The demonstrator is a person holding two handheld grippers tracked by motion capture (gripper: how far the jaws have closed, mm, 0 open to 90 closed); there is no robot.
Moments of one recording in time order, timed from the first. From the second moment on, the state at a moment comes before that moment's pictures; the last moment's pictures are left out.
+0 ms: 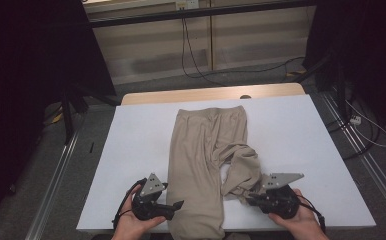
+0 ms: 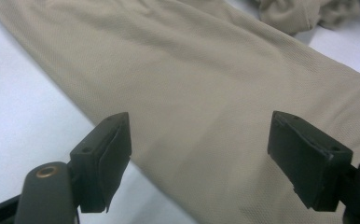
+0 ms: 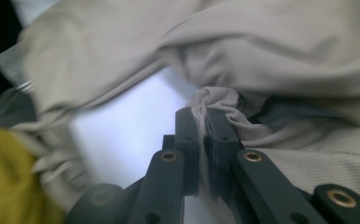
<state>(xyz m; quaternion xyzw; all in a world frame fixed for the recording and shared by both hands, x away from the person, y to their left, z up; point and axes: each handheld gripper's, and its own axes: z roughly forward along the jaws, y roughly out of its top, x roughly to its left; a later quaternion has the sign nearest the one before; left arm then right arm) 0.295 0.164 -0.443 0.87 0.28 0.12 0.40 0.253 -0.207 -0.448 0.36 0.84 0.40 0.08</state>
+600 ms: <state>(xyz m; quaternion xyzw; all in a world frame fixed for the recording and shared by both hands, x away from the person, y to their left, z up) 0.295 0.163 -0.443 0.87 0.28 0.12 0.39 0.228 -0.202 -0.438 0.35 0.83 0.42 0.12</state>
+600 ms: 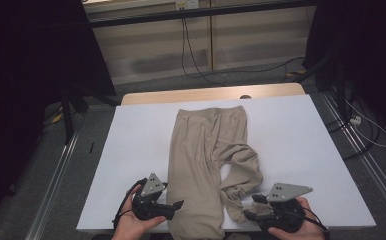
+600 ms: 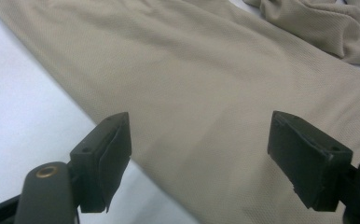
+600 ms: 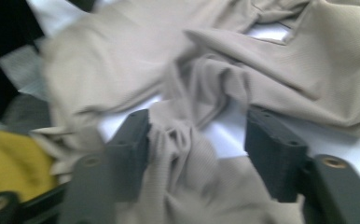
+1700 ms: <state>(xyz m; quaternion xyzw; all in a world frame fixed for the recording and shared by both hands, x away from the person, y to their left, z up) 0.298 0.160 -0.444 0.87 0.28 0.12 0.39 0.218 -0.197 -0.439 0.35 0.83 0.42 0.11</state>
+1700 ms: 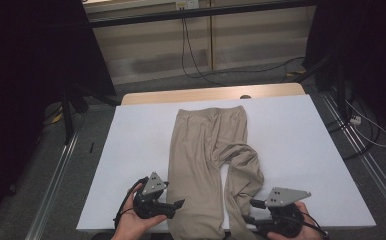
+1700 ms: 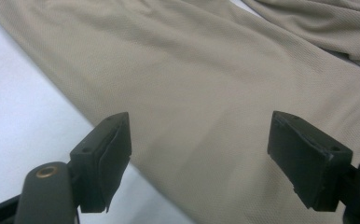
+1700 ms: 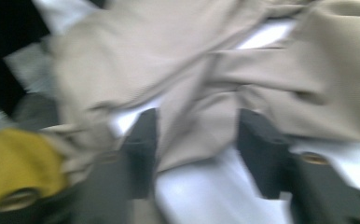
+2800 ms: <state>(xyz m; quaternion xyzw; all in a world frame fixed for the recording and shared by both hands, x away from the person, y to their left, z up) 0.308 0.091 -0.427 0.87 0.24 0.09 0.42 0.229 -0.220 -0.439 0.39 0.82 0.40 0.15</state>
